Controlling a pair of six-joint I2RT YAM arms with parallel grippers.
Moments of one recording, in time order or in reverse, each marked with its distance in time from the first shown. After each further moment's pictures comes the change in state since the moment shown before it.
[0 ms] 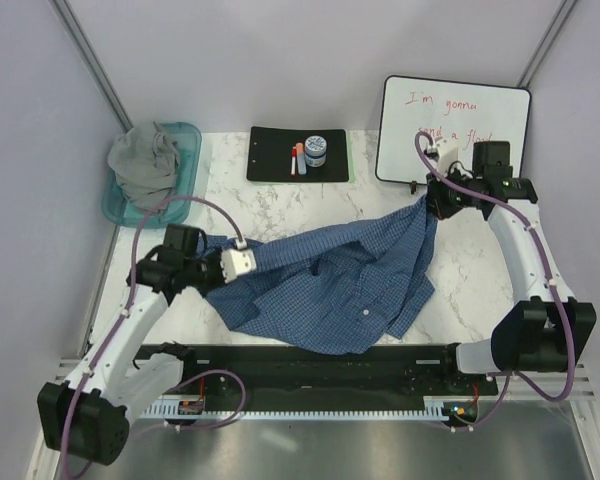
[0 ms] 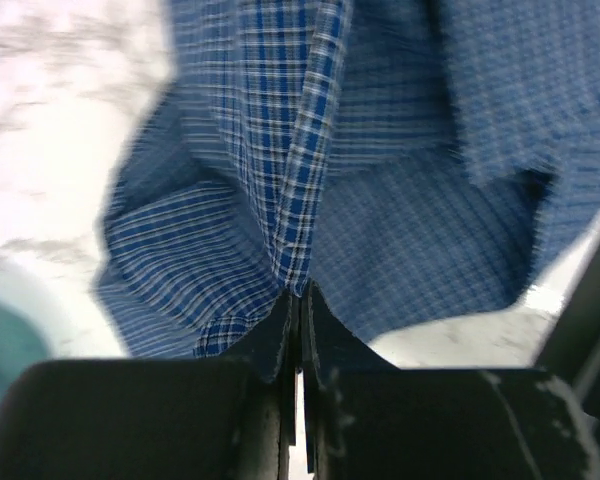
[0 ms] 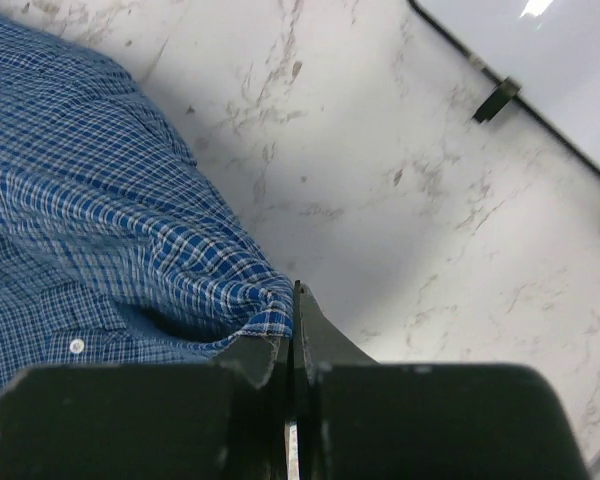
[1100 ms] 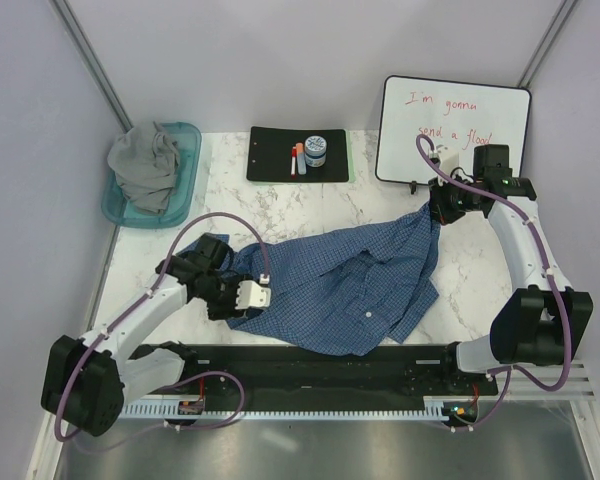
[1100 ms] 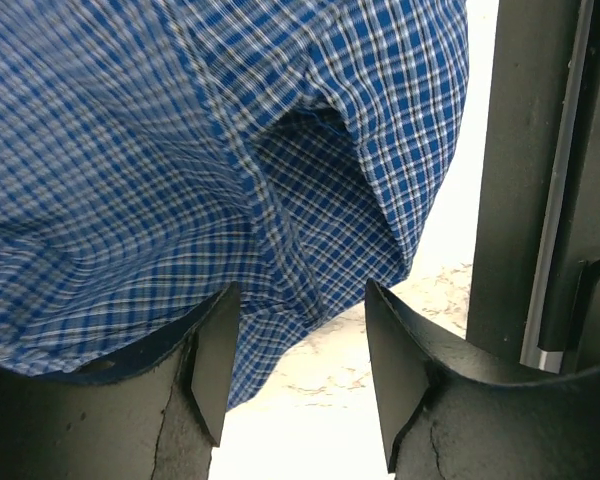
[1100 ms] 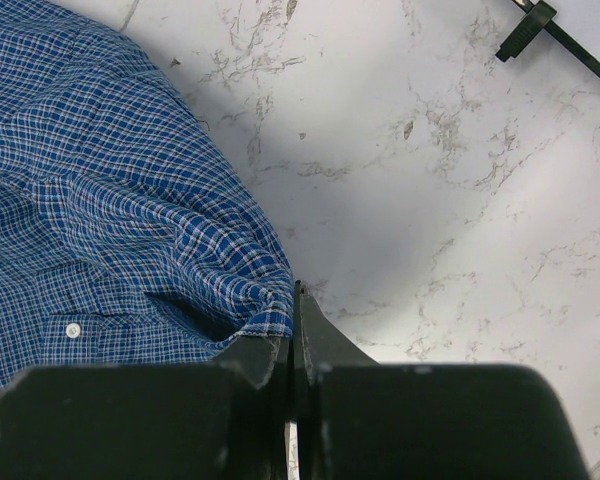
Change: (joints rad) left arm -0.211 0.123 -0.129 -0.092 -0.051 0.223; right arm -0.037 0.020 -0.053 -0.054 0.003 -0.036
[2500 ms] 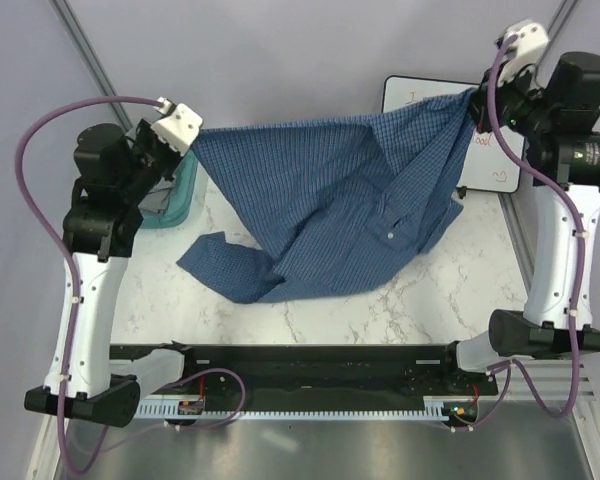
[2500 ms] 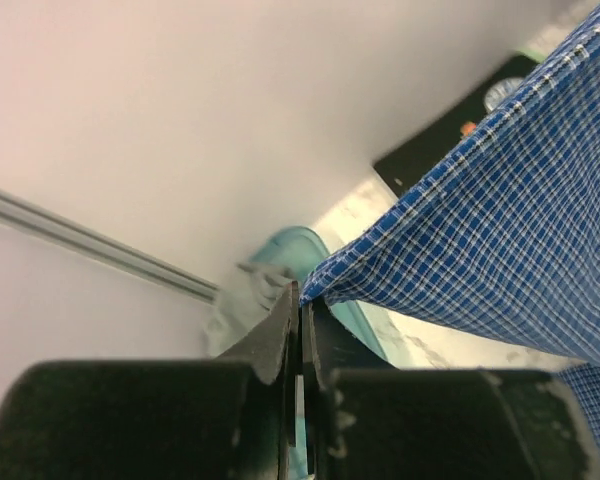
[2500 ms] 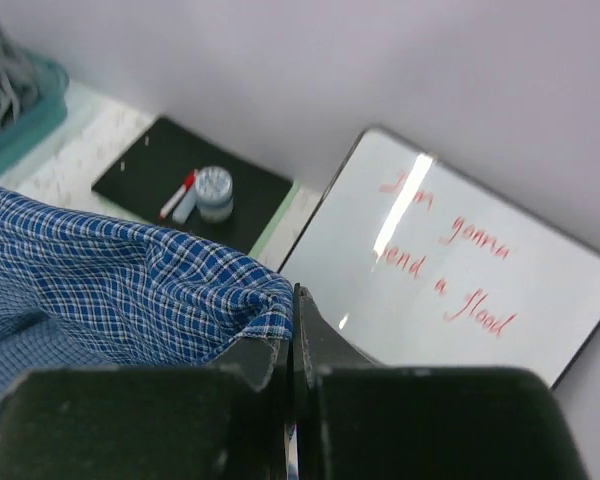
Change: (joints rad) left arm 0.257 0.051 0.913 0.277 -0.244 -0.563; right arm -0.018 0.048 0.773 0.000 -0.001 0.247
